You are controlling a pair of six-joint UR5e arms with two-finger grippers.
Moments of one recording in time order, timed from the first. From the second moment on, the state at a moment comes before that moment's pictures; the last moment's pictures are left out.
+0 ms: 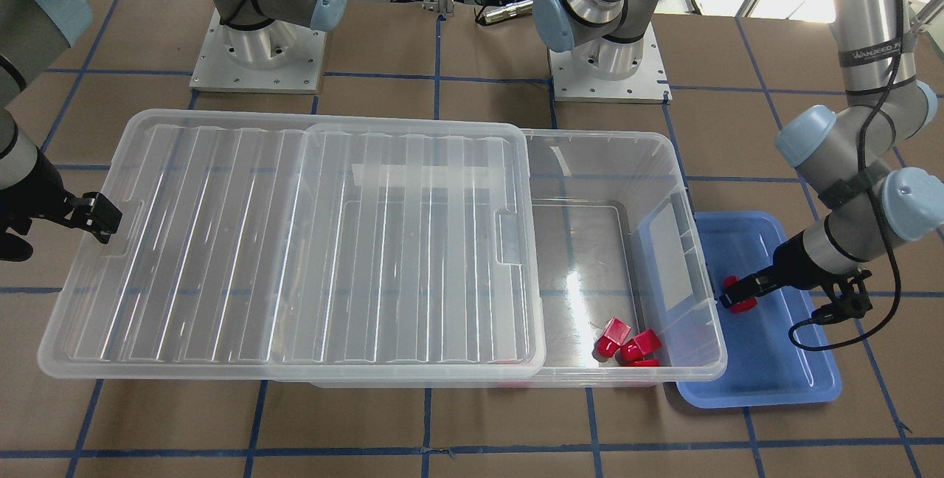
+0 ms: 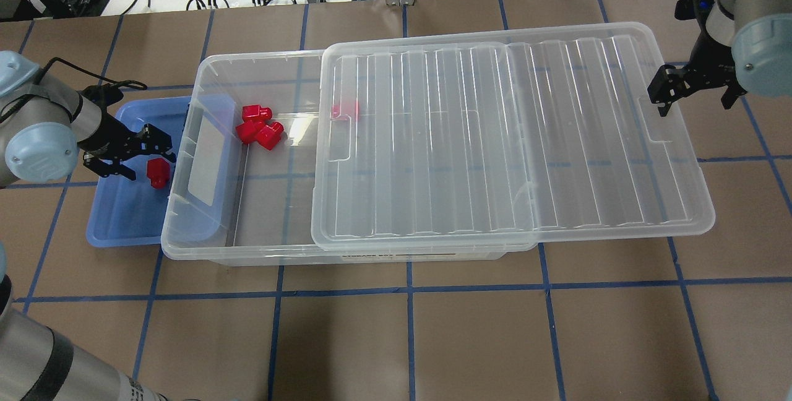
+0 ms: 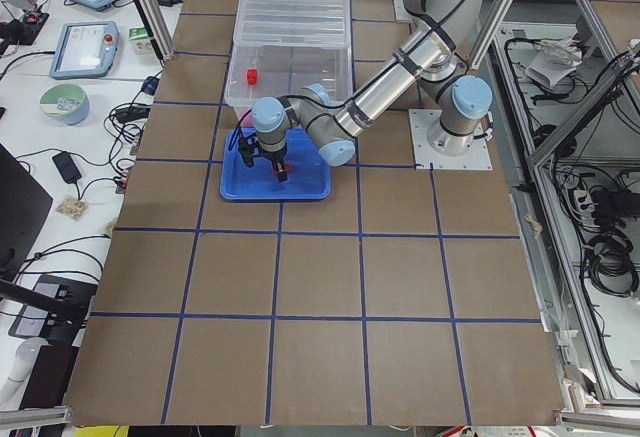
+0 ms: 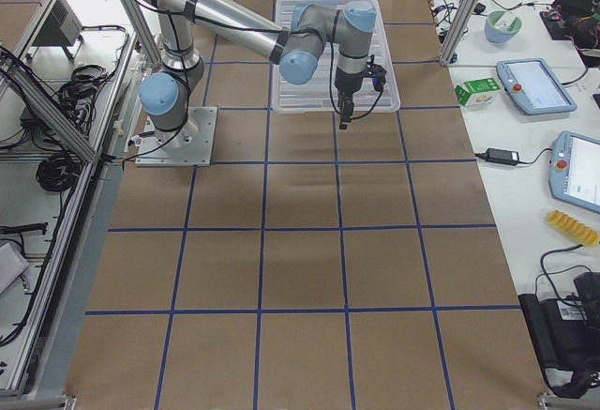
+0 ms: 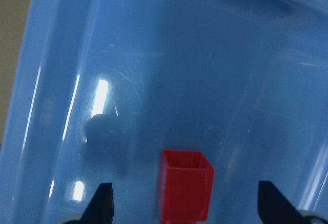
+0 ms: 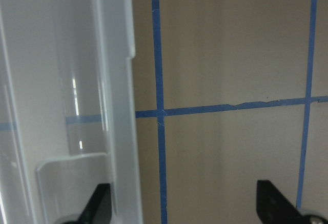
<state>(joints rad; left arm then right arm) -1.05 -2.02 -1.83 -0.94 1.44 0.18 1.26 -1.39 1.72 -1.93 -1.77 -0.28</state>
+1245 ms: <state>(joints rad) -1.10 -1.87 -1.68 -1.19 1.49 0.16 1.51 -1.52 1.48 -1.61 -1.58 -0.02</state>
